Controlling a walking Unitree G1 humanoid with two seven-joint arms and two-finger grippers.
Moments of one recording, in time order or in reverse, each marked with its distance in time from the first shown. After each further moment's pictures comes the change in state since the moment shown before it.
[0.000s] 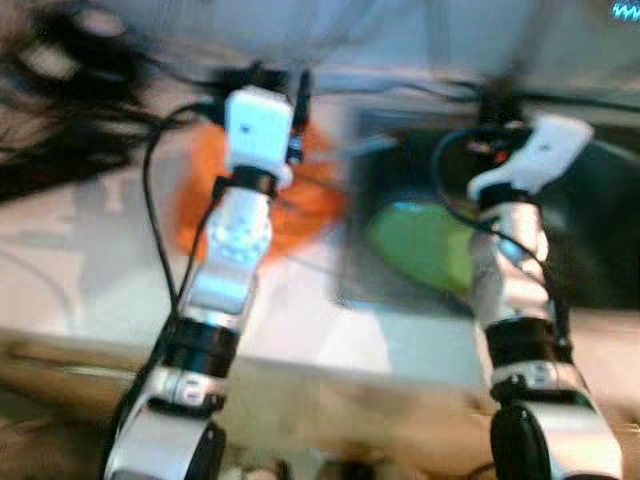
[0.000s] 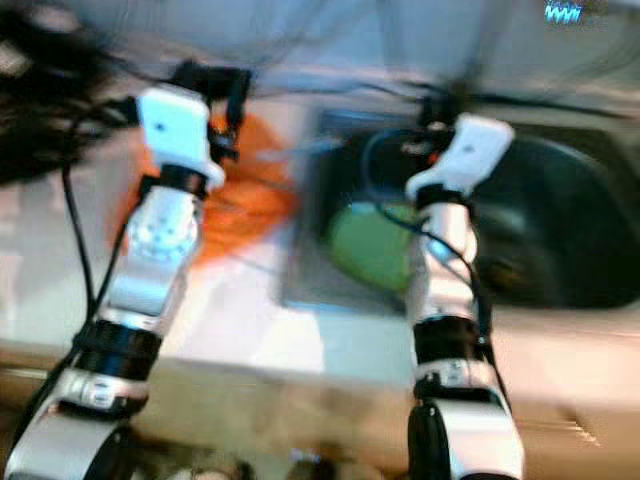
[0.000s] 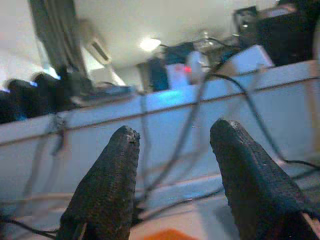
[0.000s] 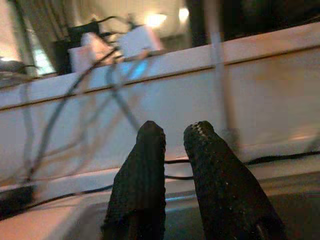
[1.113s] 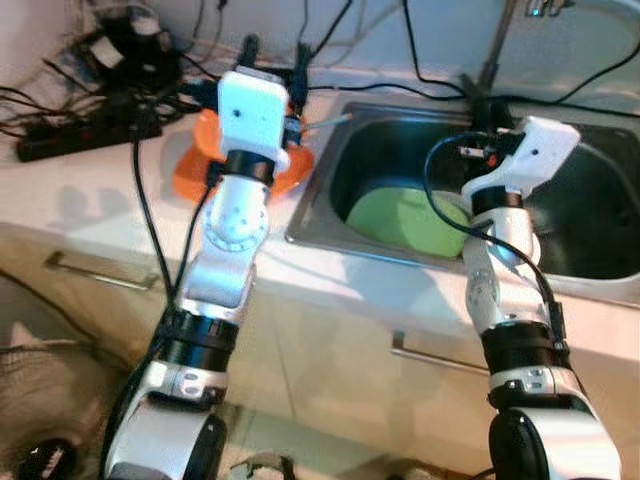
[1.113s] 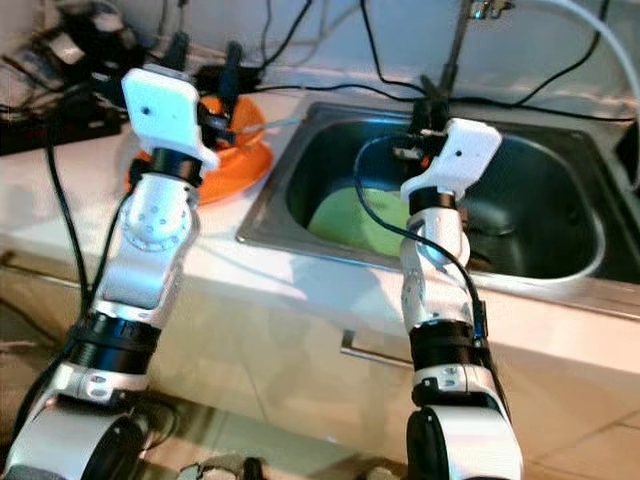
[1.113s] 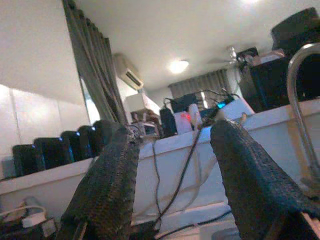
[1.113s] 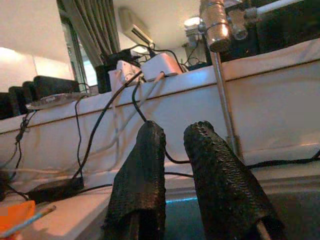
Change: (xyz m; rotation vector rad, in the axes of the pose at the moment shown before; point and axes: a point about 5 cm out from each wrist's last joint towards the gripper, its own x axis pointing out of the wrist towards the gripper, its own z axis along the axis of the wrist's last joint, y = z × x) left arm 0.009 0.004 0.018 -0.007 -0.080 0.004; right arm -0.004 0.007 -0.004 -0.018 0.017 0.036
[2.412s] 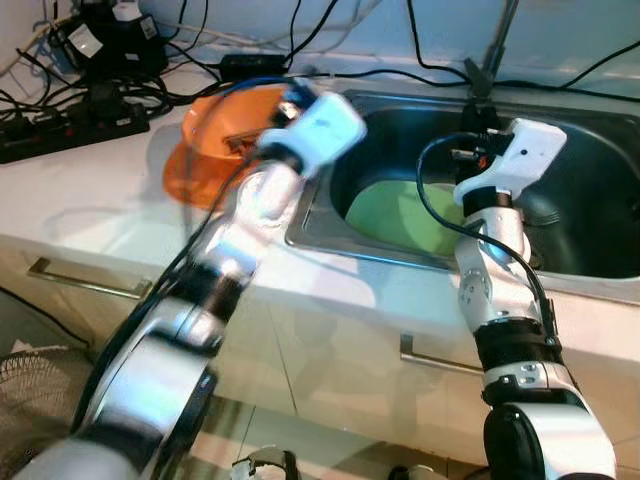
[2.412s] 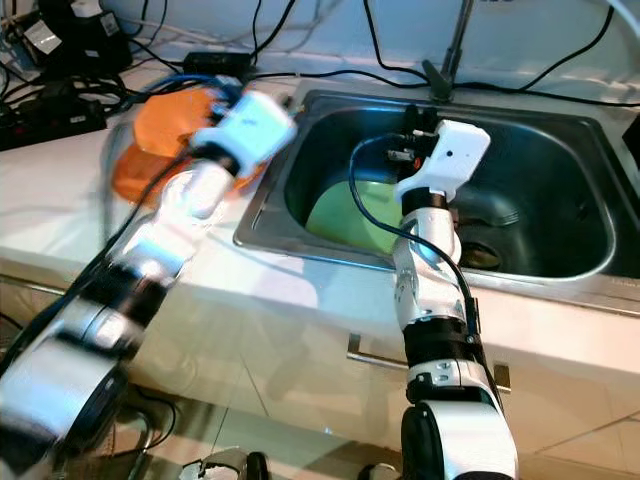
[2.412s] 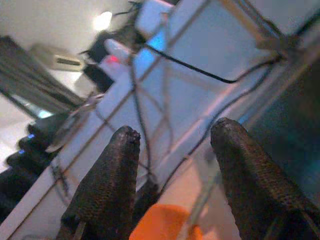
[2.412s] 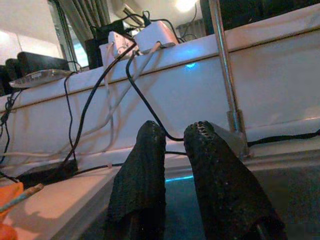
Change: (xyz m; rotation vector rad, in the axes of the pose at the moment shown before) left arm 0.027 -0.031 -0.043 0.503 0.215 -0.361; right arm 0.001 0.007 -0.008 0.022 0.042 0.006
